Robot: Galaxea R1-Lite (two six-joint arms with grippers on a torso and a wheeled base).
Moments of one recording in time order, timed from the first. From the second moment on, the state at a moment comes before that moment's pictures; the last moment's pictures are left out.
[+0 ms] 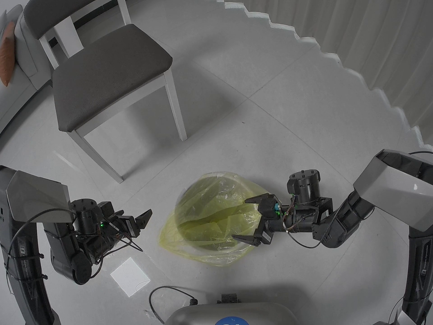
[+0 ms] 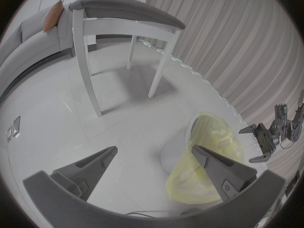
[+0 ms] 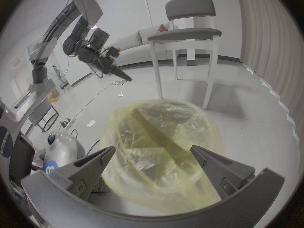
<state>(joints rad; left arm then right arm) -0.15 2.24 -0.36 -1.55 -0.13 -0.23 0.49 2.29 -1.00 -0.79 0.44 -0.56</state>
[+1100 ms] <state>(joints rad) -0.16 2.19 -0.36 -1.55 -0.13 -0.24 0.47 2.33 -1.19 -0.83 0.65 0.16</state>
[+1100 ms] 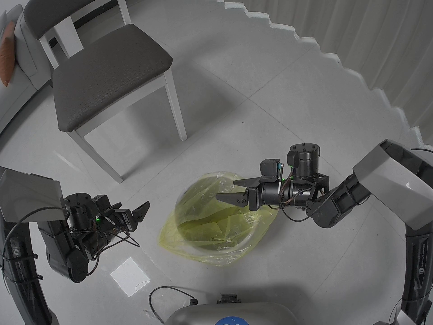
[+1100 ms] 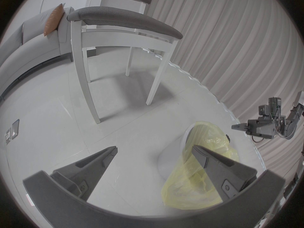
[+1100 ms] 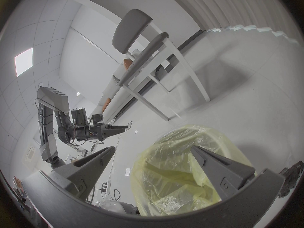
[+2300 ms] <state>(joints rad) -0.28 2.16 -0.40 -1.50 -0.33 -0.05 0.37 2.03 -0.99 -0.67 0.67 -0.03</state>
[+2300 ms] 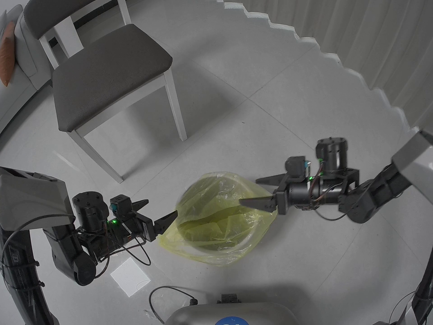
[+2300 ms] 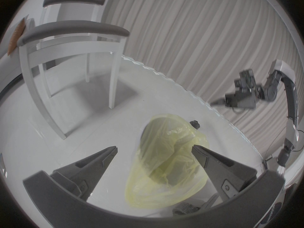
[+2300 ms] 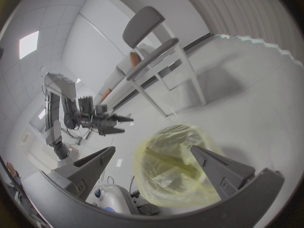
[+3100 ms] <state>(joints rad) -0.45 2.33 -0.68 -1.20 -0.36 0.07 0.13 1.59 -0.71 -0.57 0.60 -0.04</state>
